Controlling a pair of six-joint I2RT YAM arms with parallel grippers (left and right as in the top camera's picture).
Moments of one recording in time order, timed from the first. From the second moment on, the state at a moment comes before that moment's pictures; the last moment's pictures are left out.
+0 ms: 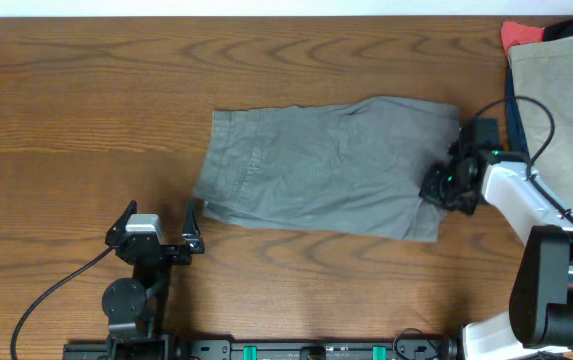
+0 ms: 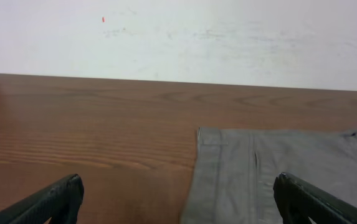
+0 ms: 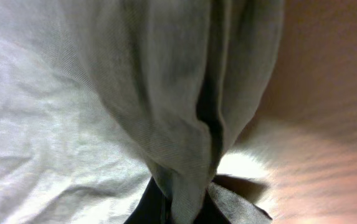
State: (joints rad) left arm 0.05 0.01 0.02 -0.11 0.09 -0.07; right arm -0.05 1.69 0.94 -0.64 -0.15 0.39
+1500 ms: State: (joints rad) left arm 0.05 1.58 0.98 -0.52 0.33 -0.19; right arm -0.19 1.69 1.31 -0.75 0.00 0.32
